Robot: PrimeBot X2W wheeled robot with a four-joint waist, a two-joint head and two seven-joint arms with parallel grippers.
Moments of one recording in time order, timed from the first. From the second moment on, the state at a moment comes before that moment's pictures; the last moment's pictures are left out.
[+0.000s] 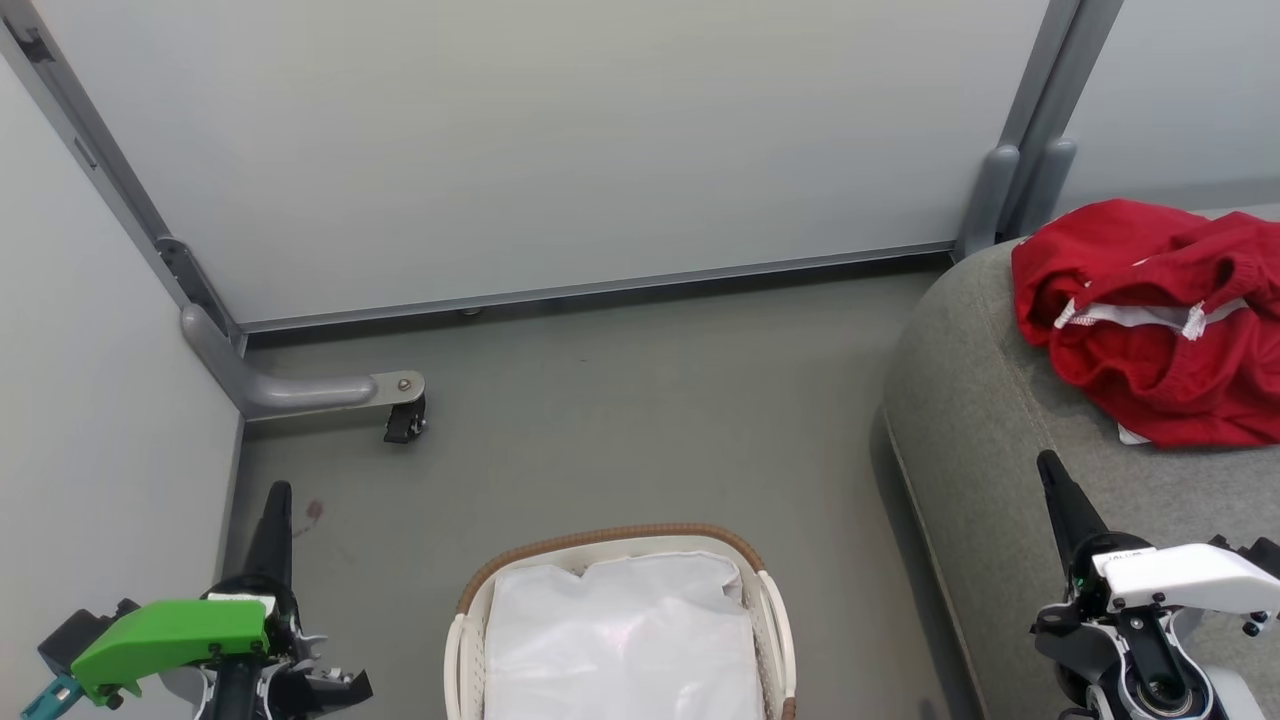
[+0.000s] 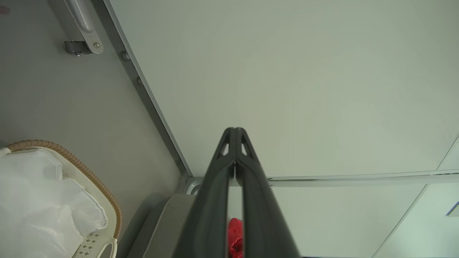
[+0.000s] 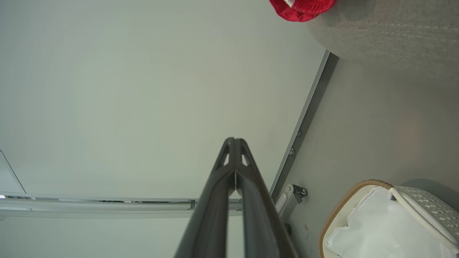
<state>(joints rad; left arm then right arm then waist) -0.09 0.05 0.09 0.26 -1.49 -0.12 0.08 -0.11 -0.05 -0.11 0.26 1.46 0.13 0.08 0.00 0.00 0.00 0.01</state>
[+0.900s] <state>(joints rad) -0.10 0.05 0.11 0.24 -1.61 -0.13 0.11 -0.11 -0.05 -0.11 0.25 1.61 0.13 0.11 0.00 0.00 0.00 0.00</state>
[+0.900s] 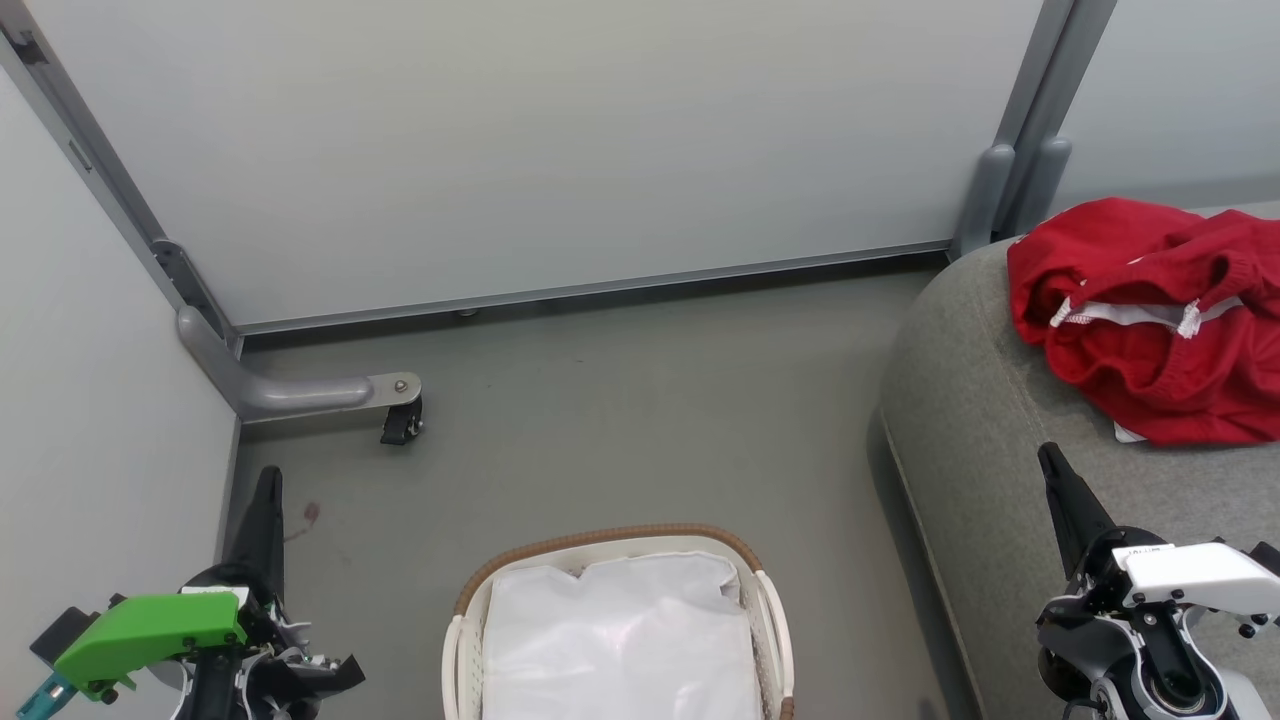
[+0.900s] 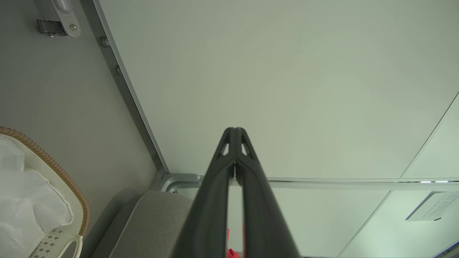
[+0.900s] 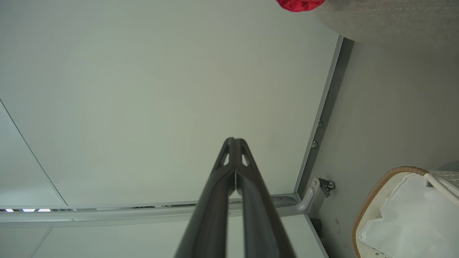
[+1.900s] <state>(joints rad) -0.10 0.05 0.11 0.24 -1.61 -0.13 0.11 -0.11 -0.05 -0.11 0.25 1.61 0.13 0.11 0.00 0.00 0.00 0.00</state>
